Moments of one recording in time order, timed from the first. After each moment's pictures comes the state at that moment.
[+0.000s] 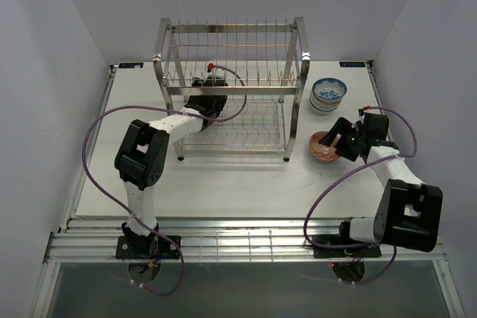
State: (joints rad) left arm -0.50 1.98 1.36 0.10 -0.61 0.04; right arm -0.15 1.31 0.70 -0.25 -0.38 0.38
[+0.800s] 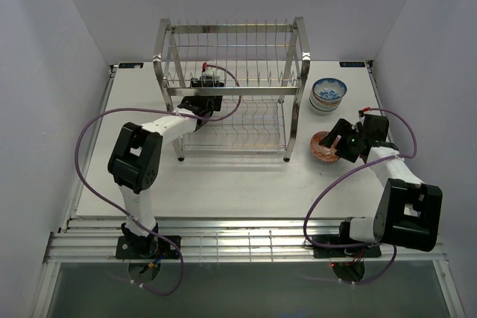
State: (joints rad) left arm -0.47 1.92 1.32 0.08 -0.46 -0.01; right arm -0.16 1.32 0.69 -0.24 -0.38 0.38
